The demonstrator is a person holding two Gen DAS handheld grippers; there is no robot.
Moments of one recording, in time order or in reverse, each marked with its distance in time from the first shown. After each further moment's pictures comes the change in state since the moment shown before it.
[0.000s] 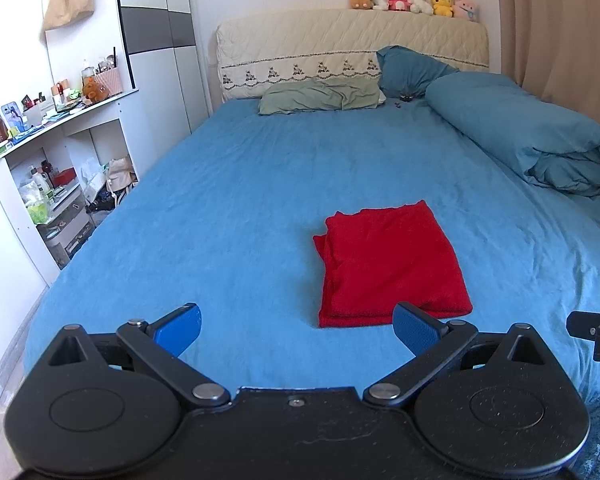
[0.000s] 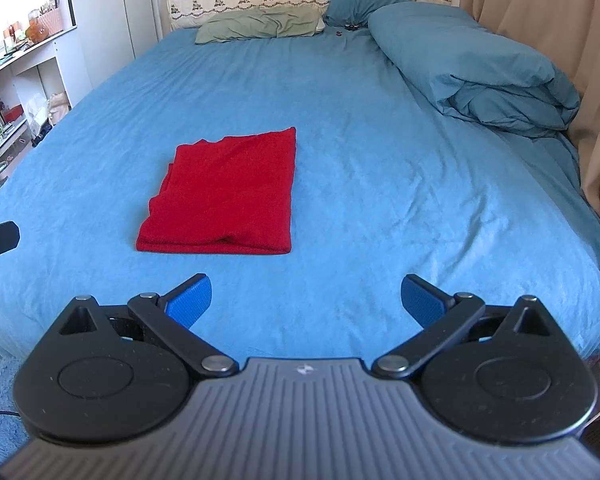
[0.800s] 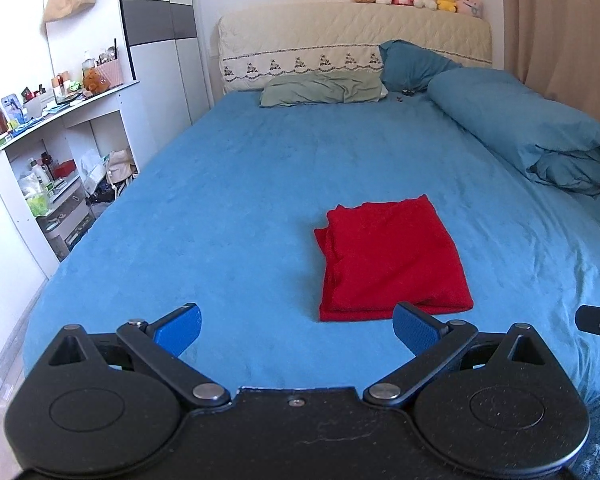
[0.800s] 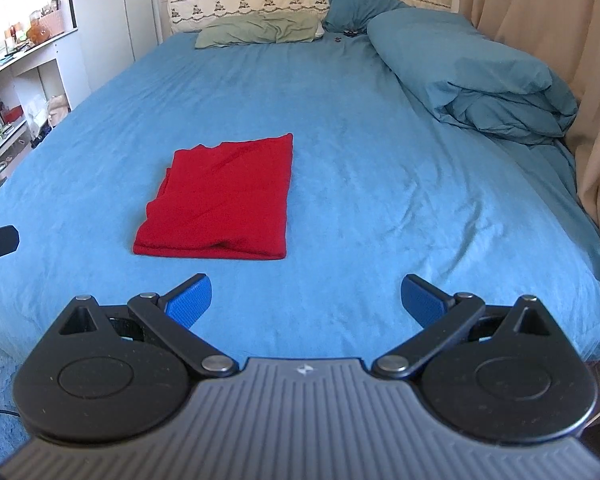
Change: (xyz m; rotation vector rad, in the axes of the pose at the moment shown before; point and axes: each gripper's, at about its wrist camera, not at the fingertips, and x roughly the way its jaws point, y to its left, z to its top) left arm 0.005 0.000 0.001 -0.012 0.023 -0.003; right arm -0.006 0.000 0.001 -0.007 -0.015 -0.006
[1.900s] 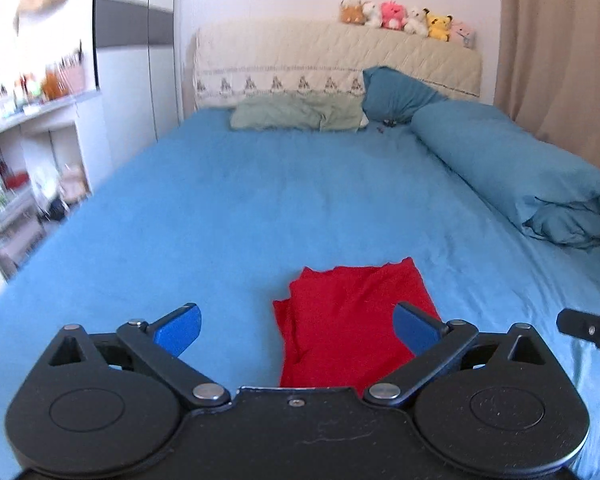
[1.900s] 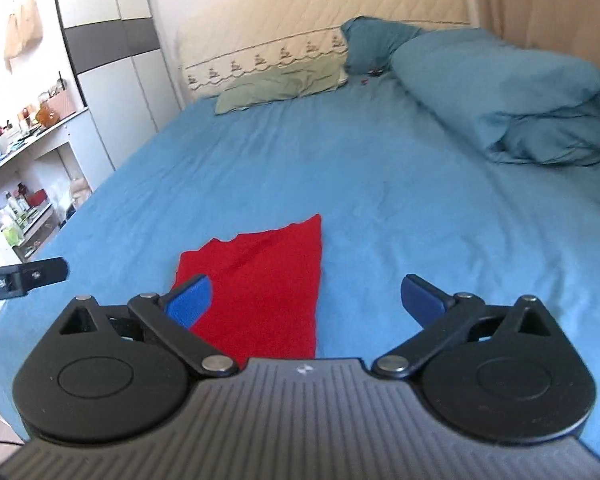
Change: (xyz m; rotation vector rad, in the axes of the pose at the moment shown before) left arm 0.084 -0.004 0.082 -0.036 -0.078 -0.104; right arm 0.094 -0.032 0.083 0.146 -0.160 0.142
